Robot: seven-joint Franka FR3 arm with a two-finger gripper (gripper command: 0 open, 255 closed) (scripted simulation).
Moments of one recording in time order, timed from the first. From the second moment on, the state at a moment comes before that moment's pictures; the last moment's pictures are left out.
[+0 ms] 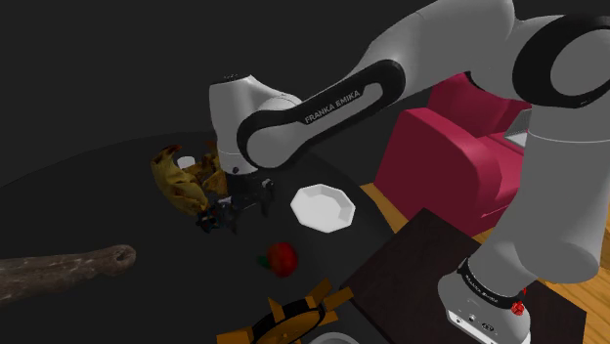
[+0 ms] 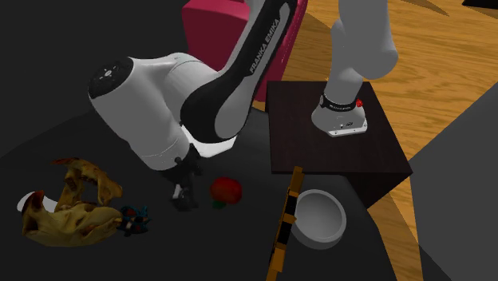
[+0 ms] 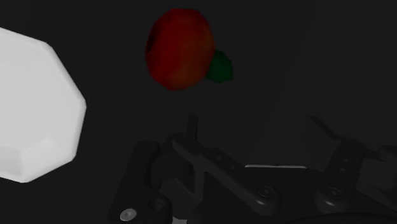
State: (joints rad) arm 0.22 0.40 0.50 -1.83 -0.08 2.08 0.72
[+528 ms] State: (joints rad) arm 0.26 0.35 0.48 -2.09 -0.18 2.21 0.82
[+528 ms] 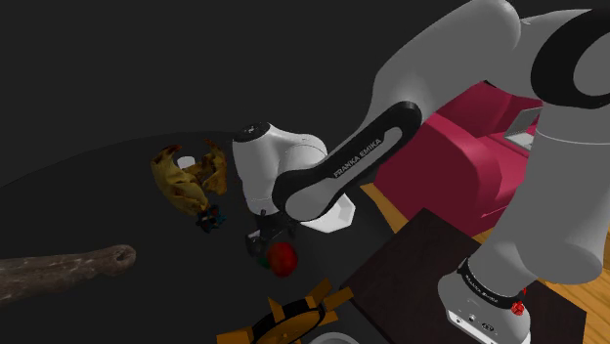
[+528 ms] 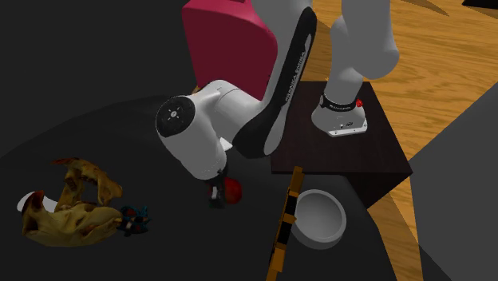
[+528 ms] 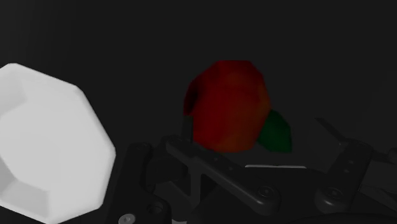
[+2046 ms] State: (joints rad) arm 0.28 0.41 0.45 -2.15 -0.25 2.32 0.87
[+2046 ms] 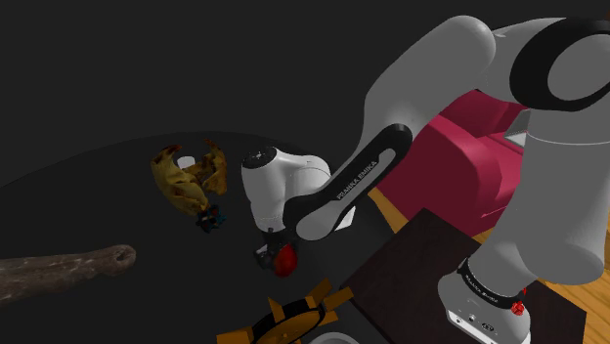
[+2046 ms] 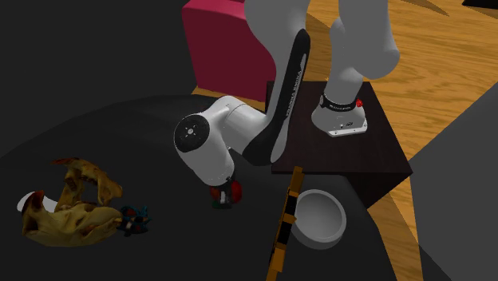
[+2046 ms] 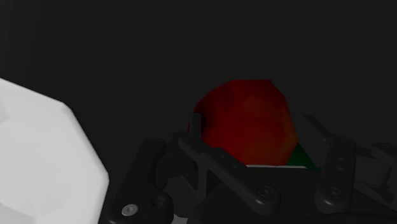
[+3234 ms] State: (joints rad) arm 0.25 0.26 0.49 -2.13 -0.15 2.17 0.81
